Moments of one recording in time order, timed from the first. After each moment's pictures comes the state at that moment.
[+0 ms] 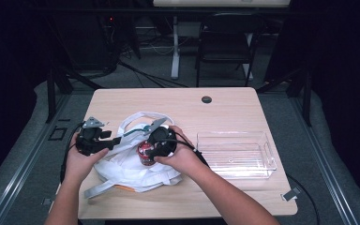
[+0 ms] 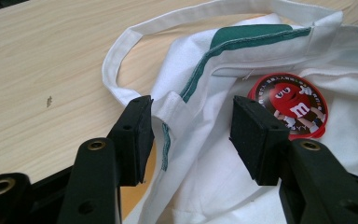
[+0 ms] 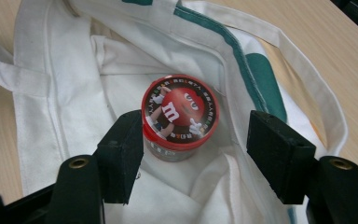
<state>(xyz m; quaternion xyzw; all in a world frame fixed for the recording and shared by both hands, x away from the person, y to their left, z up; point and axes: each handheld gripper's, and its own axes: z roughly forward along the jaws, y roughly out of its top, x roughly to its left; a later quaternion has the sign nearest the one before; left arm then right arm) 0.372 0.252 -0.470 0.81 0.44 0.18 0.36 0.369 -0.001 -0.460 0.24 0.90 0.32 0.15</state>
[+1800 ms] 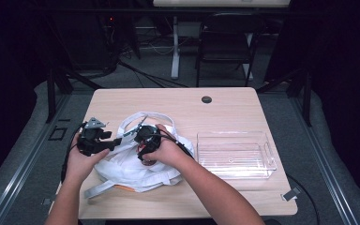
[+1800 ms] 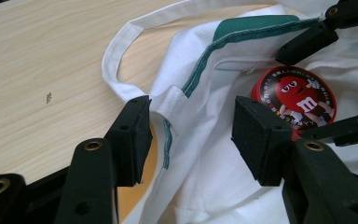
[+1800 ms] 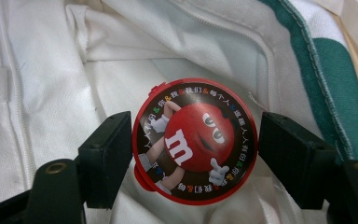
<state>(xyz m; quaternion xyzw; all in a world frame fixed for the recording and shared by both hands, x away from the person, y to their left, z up) 0.374 0.251 -0.473 0.81 0.44 0.17 0.35 0.407 0.045 -0.498 0.25 0.93 0.24 0.10</state>
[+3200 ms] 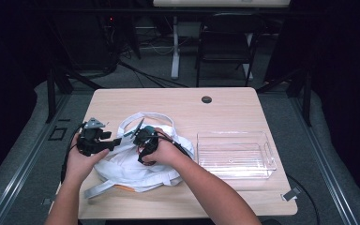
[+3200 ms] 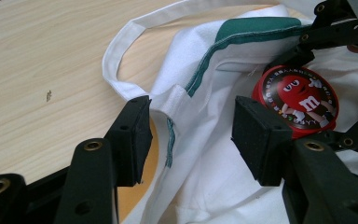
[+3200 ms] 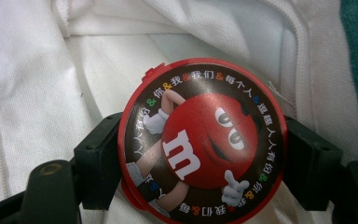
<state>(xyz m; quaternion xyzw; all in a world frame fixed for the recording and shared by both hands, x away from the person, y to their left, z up) 0.374 0.253 -0.475 0.81 0.44 0.18 0.35 0.415 0.055 -0.519 0.24 0.95 0.20 0.08</state>
